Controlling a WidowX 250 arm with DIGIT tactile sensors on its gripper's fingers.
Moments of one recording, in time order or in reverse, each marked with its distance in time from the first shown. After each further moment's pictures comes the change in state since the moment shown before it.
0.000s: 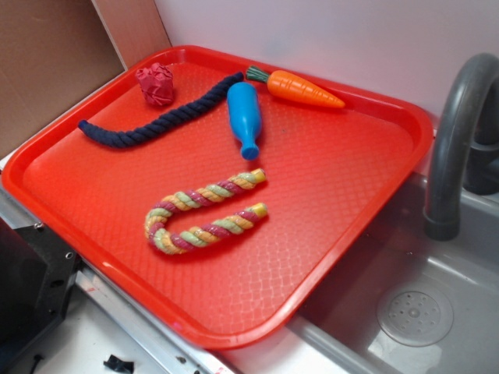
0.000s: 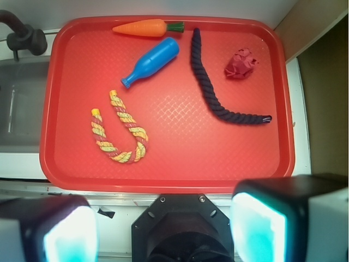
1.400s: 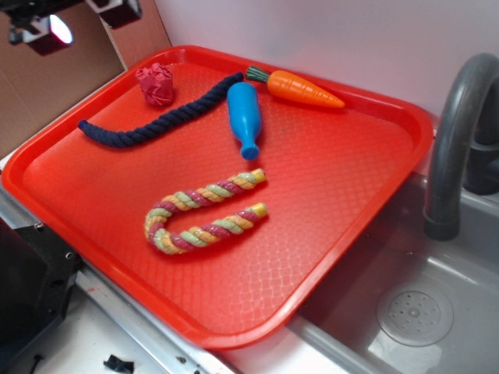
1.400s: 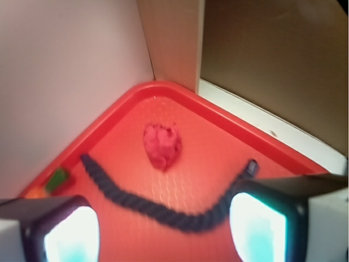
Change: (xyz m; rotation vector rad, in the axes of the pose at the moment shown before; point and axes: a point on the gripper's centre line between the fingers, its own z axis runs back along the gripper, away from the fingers) arm 0.097 0.098 -0.120 0.164 -0.374 0.894
